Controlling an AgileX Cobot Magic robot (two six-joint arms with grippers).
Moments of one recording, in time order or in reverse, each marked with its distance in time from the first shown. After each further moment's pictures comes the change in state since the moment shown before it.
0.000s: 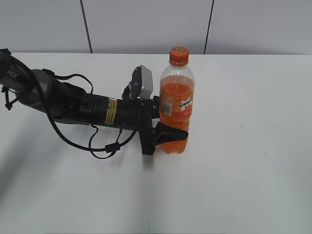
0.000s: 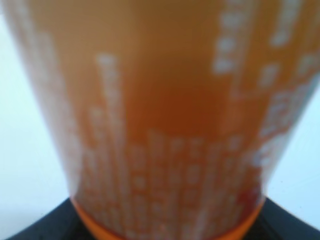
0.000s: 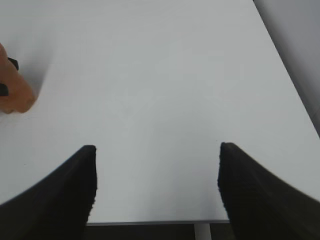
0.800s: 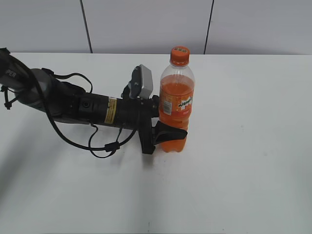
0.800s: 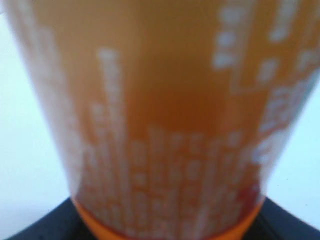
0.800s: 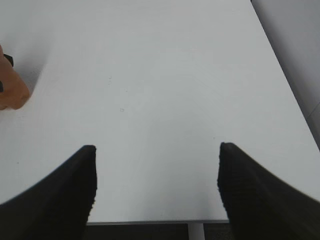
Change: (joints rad) left arm 0.001 -0.003 0.000 -0.001 0.019 0.000; right arm 0.000 -0.003 0.005 -0.013 -0.001 -0.011
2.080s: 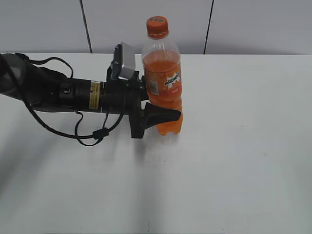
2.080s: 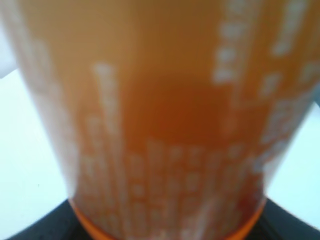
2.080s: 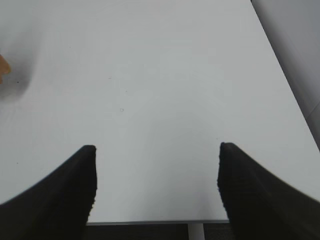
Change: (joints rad) left arm 0.060 -0.126 0.080 -0.009 -0.089 0.014; right arm 0.000 0.000 0.000 0.000 0.000 0.000
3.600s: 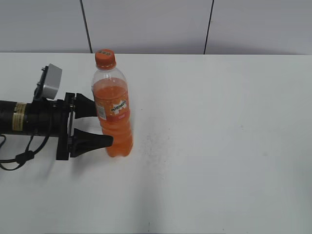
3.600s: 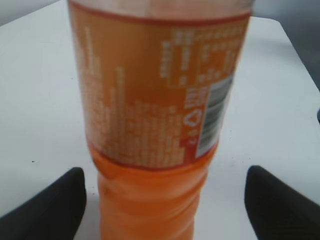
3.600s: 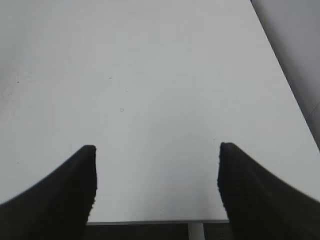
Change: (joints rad) left arm 0.342 -0.077 0.290 0.198 -0.107 0.081; right arm 0.000 0.000 0.000 0.000 0.000 0.000
